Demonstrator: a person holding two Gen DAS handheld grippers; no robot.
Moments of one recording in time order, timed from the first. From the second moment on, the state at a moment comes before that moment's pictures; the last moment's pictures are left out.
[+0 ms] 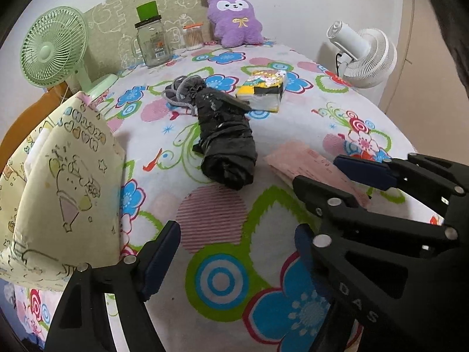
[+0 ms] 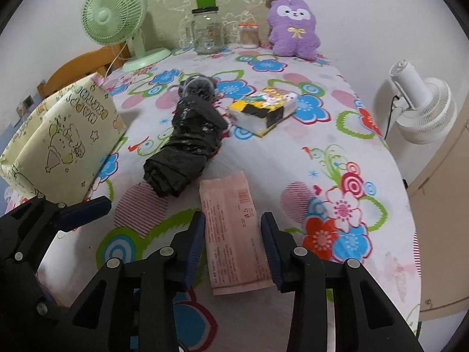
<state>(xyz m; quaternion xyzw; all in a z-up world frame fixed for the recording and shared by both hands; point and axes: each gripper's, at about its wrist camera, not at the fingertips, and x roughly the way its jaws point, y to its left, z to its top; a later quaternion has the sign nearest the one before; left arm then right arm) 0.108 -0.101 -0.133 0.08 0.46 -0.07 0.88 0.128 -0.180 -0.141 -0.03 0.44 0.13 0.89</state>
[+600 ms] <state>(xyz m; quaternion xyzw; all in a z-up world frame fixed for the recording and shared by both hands) 0.147 -0.122 -0.125 0.08 0.45 -0.06 0.89 0.155 -0.214 -0.130 0.01 0.43 0.09 0.90</state>
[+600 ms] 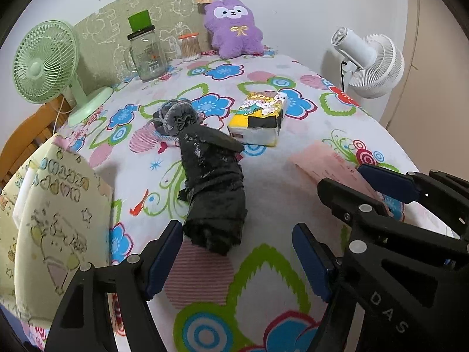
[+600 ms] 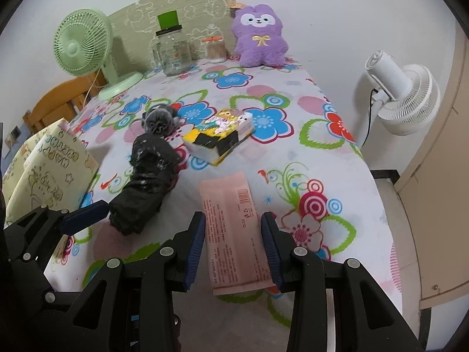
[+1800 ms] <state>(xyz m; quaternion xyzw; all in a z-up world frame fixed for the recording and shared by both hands) 0.152 -0.115 -0.109 0.05 0.43 -0.07 0.90 0.166 -0.206 -0.114 0.03 0.42 0.08 0.91</state>
